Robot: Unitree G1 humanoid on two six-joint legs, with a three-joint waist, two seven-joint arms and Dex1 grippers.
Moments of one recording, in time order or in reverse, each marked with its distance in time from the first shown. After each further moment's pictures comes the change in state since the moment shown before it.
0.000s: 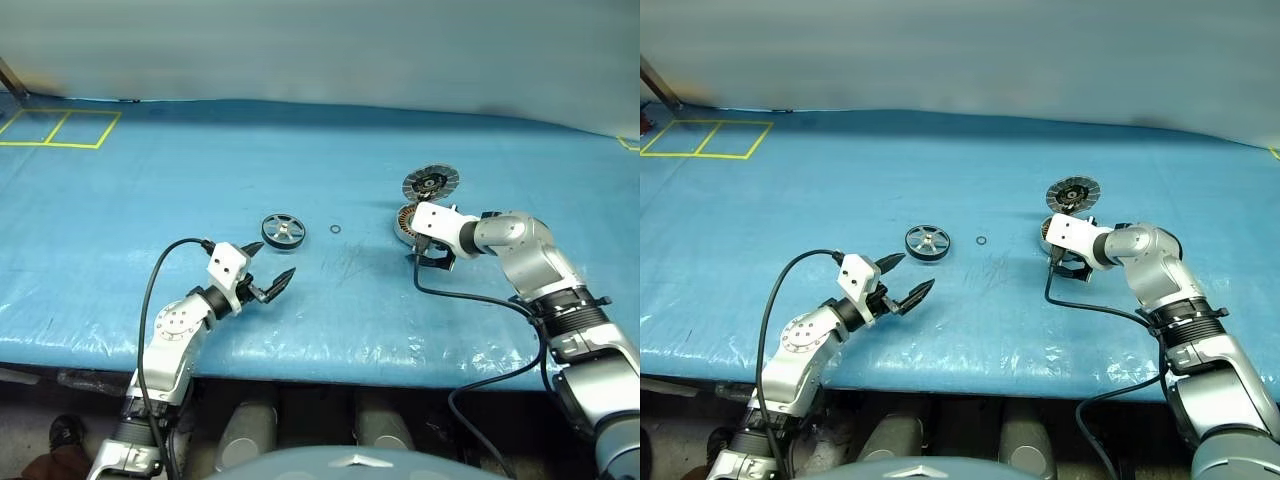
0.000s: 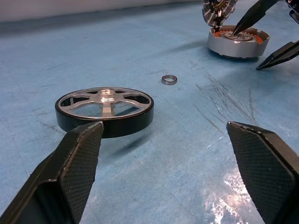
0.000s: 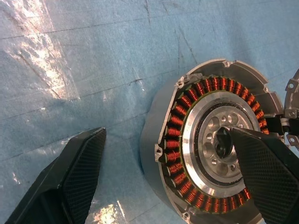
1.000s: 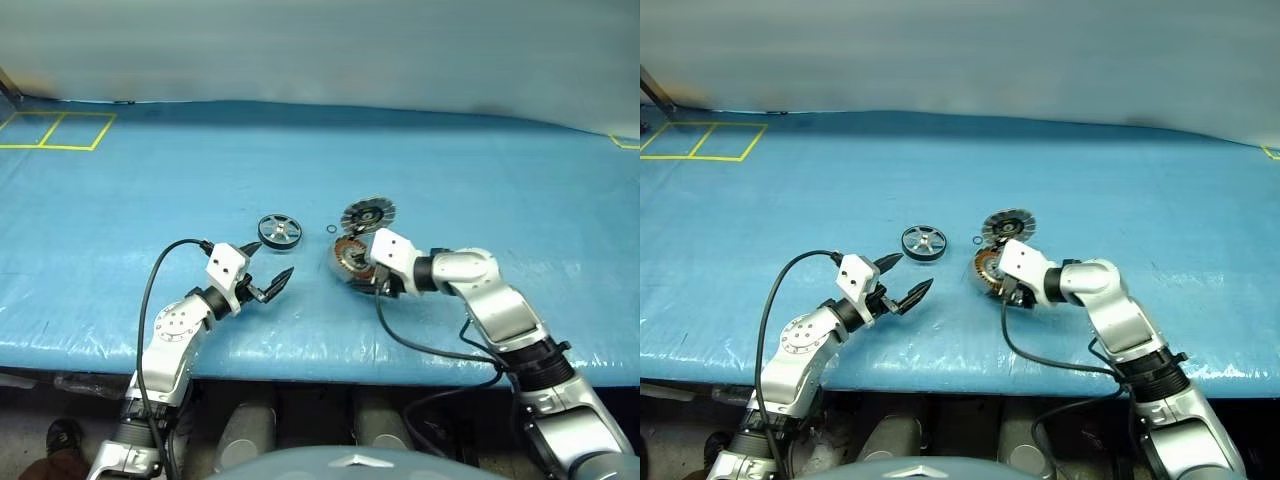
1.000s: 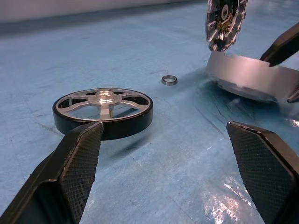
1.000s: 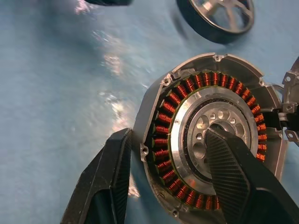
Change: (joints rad) left arm 0.005 0.002 0.001 -0.001 0.004 -0.003 0.014; right arm 0.260 0.200 0.011 -0.557 0.227 0.285 0.057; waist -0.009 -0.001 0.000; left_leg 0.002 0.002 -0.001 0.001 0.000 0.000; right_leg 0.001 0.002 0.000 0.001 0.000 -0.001
